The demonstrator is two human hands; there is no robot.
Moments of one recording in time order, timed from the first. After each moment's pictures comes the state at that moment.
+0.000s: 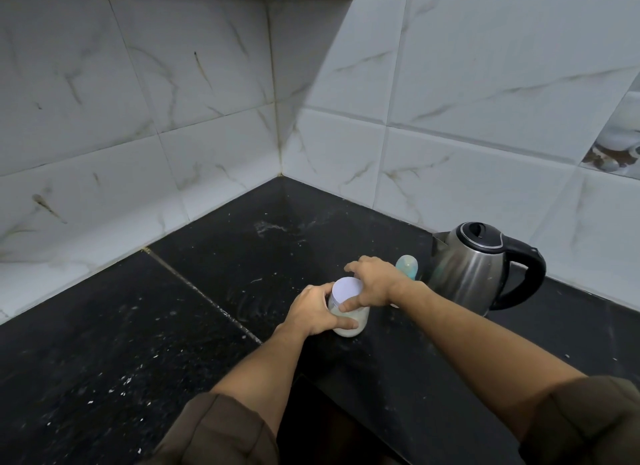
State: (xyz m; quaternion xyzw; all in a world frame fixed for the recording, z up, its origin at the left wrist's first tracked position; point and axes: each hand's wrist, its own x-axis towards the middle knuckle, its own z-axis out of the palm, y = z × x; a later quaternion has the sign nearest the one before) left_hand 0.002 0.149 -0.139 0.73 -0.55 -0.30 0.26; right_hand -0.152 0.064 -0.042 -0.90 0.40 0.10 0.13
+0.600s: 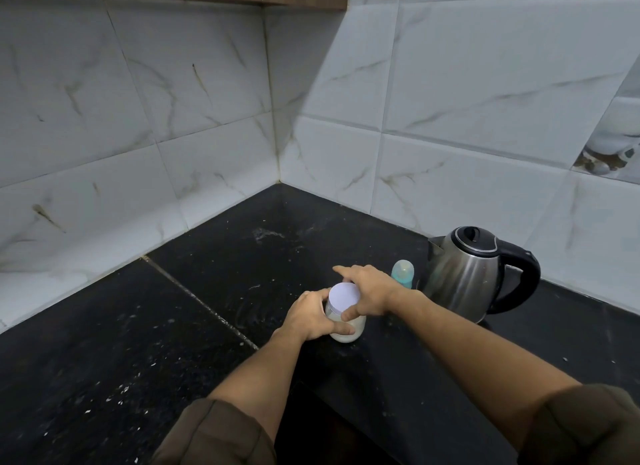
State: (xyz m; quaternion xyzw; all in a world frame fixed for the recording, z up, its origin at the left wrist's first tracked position) left_hand 0.003 0.148 -0.135 0.73 -0.55 -0.31 0.26; right_hand -0.159 0.070 -0.045 -0.91 0.37 0.07 0.17
